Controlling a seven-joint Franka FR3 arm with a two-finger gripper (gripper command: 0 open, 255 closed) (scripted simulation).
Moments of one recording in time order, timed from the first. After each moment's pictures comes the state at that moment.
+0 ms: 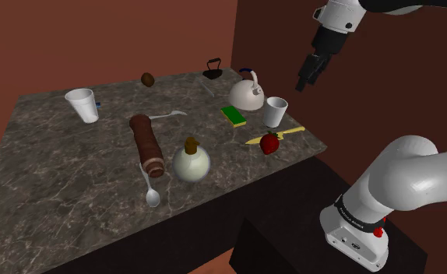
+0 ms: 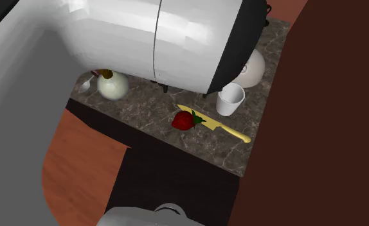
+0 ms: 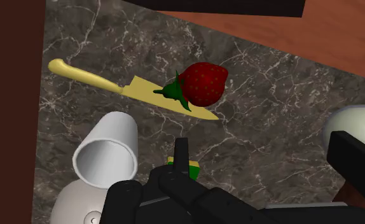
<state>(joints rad) 0.00 -0.81 -0.05 -2.42 0.06 1.68 -0.14</state>
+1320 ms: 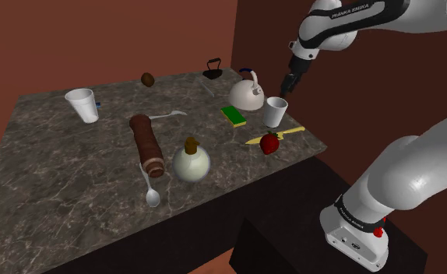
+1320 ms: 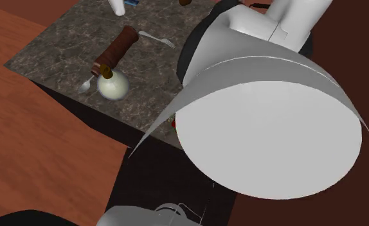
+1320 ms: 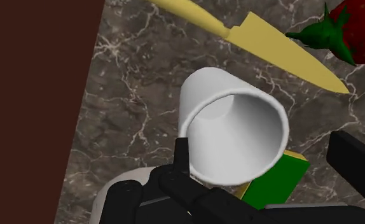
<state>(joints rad) -0.02 -0.27 -0.34 -2.33 0.03 2.09 -0.53</state>
